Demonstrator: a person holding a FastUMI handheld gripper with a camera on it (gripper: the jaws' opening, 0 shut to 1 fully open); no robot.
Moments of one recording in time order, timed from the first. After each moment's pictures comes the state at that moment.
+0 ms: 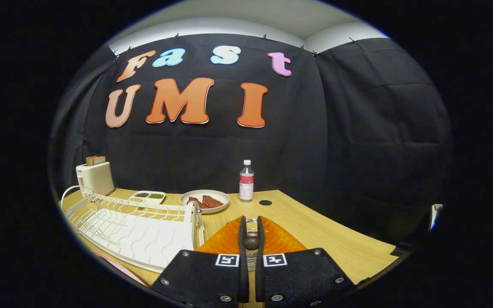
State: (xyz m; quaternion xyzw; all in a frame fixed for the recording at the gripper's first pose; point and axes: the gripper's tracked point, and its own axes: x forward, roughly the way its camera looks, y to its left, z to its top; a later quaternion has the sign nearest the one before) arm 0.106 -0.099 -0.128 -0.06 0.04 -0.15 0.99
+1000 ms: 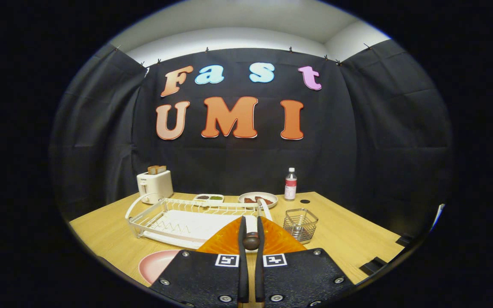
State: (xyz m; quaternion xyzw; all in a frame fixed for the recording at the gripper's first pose) arm -0.022 0.046 -0.108 -0.05 0.04 -0.01 1.00
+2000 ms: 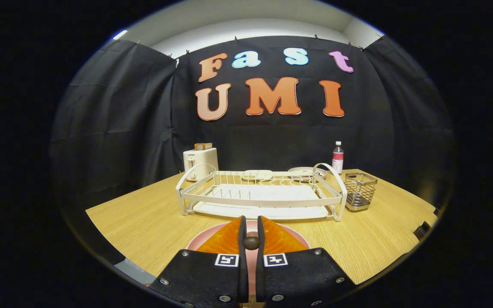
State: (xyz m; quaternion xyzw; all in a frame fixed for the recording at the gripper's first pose) arm -0.052 0.148 -0.203 -0.04 0.09 0.09 0.99
